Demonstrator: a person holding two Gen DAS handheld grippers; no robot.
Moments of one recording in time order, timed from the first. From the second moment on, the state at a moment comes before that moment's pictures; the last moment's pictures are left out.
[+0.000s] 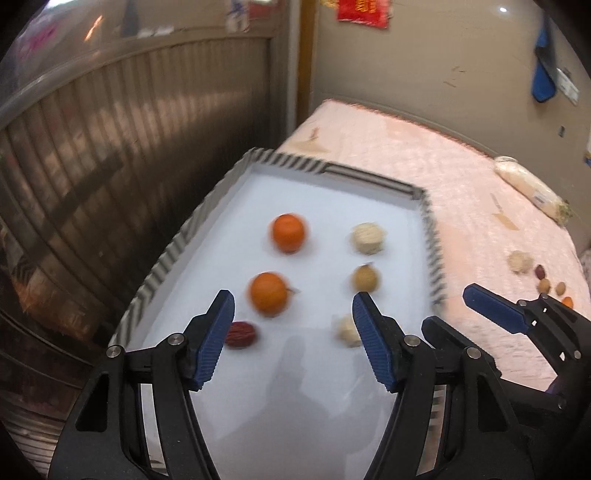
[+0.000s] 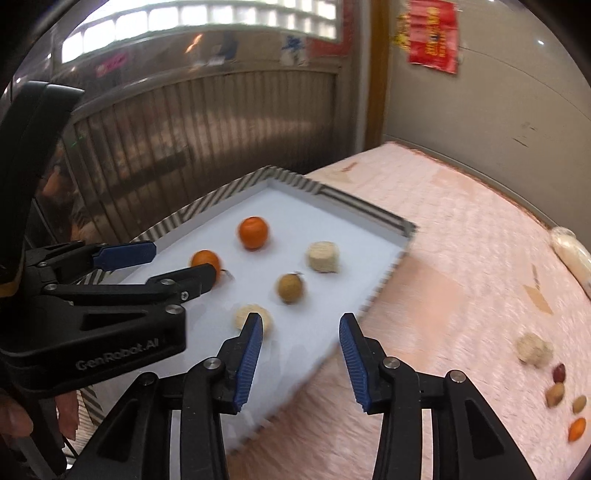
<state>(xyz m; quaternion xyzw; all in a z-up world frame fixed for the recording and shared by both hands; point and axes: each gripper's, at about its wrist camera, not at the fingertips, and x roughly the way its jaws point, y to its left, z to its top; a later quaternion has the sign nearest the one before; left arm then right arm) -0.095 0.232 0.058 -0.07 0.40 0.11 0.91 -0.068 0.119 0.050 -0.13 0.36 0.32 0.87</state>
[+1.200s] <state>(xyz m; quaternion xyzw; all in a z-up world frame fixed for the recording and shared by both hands) -0.004 0.009 0.038 0.02 0.45 -0.06 0.89 -0.047 -0.178 0.035 0.02 0.39 0.09 0.91</state>
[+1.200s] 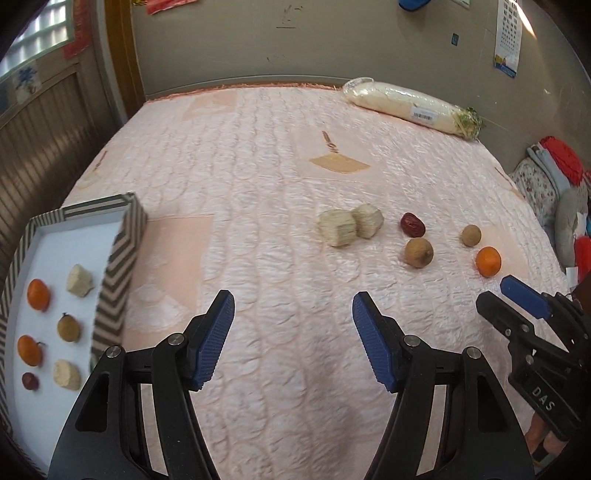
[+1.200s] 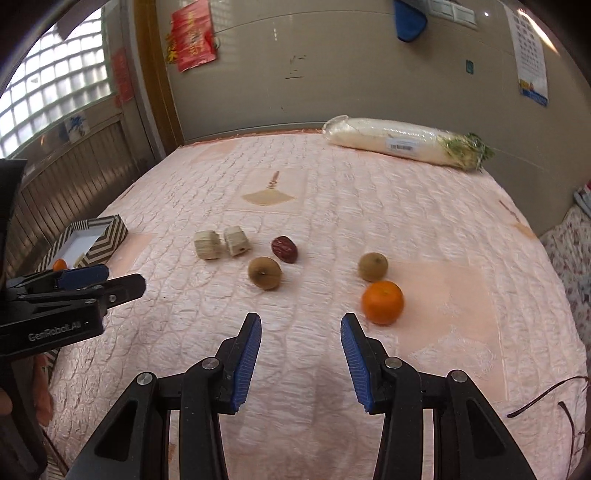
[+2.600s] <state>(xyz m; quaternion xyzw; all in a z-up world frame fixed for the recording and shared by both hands) 0.079 -0.010 0.015 -0.04 0.47 -0.06 0.88 0.014 -0.163 0.018 0.03 0.40 0.16 0.90</state>
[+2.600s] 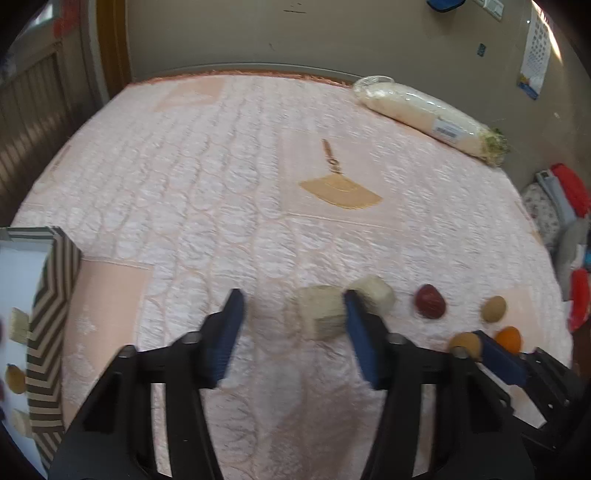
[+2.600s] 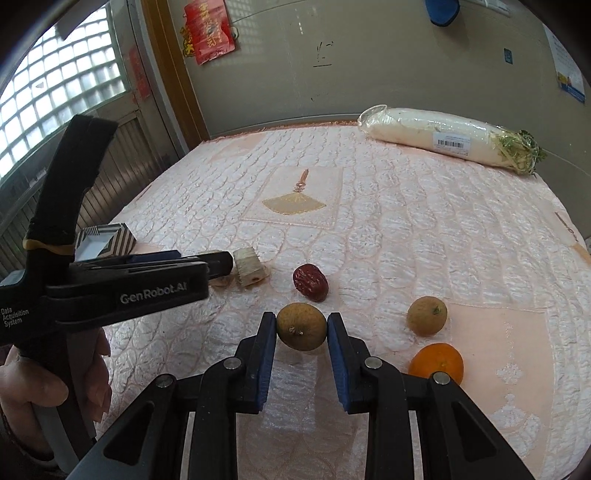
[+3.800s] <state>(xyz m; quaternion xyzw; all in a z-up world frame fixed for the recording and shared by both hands) -0.044 0.060 0.058 0.00 0.42 -0.03 0.91 -0.056 -0.081 0.046 0.01 0.38 0.19 0.90</state>
